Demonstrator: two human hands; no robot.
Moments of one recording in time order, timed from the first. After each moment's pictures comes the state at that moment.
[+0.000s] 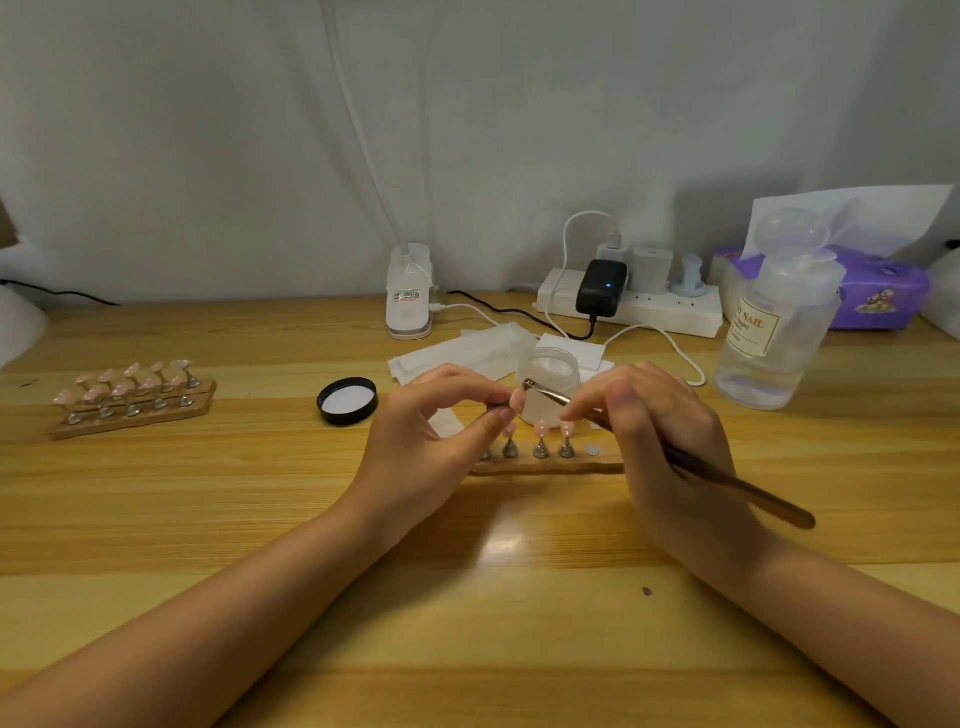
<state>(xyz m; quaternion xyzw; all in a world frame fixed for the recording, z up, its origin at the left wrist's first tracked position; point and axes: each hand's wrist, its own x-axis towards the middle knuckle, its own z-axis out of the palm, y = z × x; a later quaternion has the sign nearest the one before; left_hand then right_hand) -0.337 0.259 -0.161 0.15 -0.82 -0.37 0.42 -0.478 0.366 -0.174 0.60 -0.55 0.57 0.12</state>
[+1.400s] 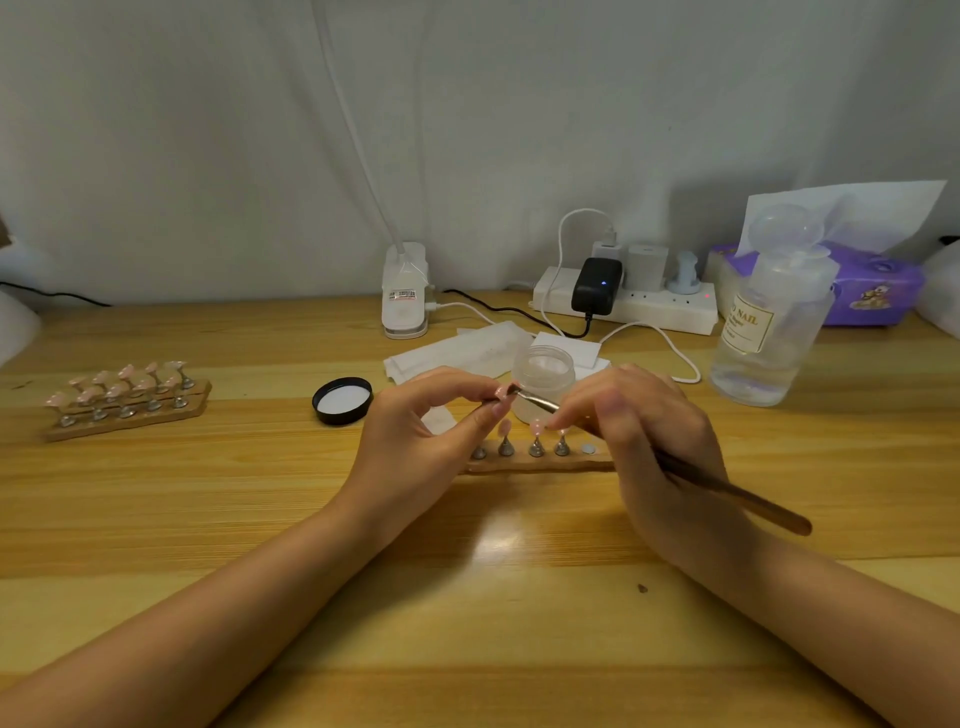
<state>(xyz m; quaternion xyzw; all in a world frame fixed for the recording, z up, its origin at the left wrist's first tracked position) -0.336 0.258 -0.163 0.14 -0.81 -0.38 0.42 -0.476 0.366 -0.174 0.62 -0.53 0.56 0.12</state>
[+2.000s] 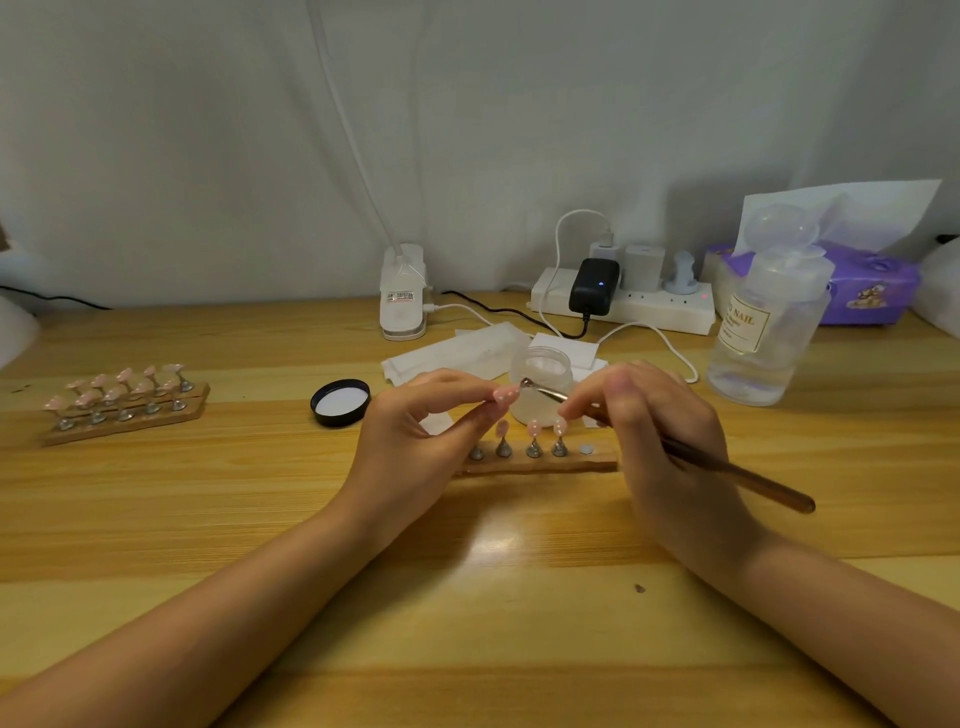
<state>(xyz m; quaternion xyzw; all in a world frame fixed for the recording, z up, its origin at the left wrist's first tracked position) -0.338 0.257 -0.164 0.14 -0.81 -0.38 0.42 -0.478 0.368 -0.173 0.59 -0.55 0.59 0.09</state>
